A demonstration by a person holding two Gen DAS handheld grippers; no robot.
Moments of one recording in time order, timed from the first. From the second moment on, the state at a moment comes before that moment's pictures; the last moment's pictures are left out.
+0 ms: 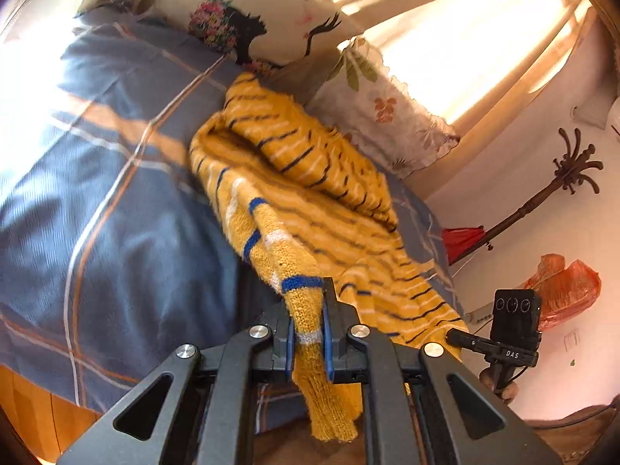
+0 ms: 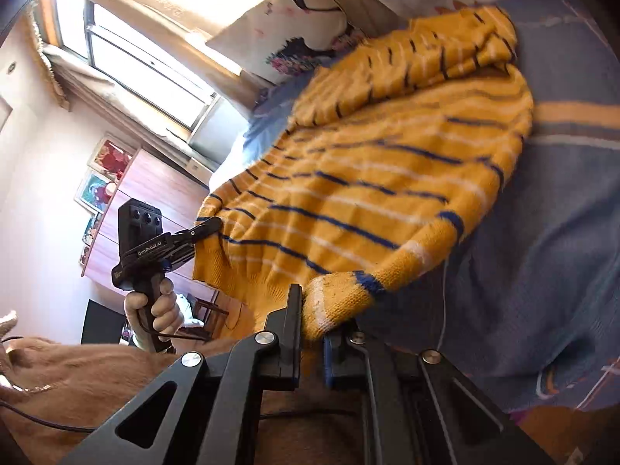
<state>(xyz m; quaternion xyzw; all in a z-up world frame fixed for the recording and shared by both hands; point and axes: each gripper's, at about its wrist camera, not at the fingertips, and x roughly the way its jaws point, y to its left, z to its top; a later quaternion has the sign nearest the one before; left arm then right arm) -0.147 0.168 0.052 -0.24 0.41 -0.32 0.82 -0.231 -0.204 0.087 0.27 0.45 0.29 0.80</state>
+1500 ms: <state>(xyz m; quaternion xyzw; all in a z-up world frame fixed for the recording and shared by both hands) 0.098 0.105 0.014 -0.13 0.48 -0.20 0.85 0.054 -0.325 0.064 0.17 0.44 0.02 0.88</state>
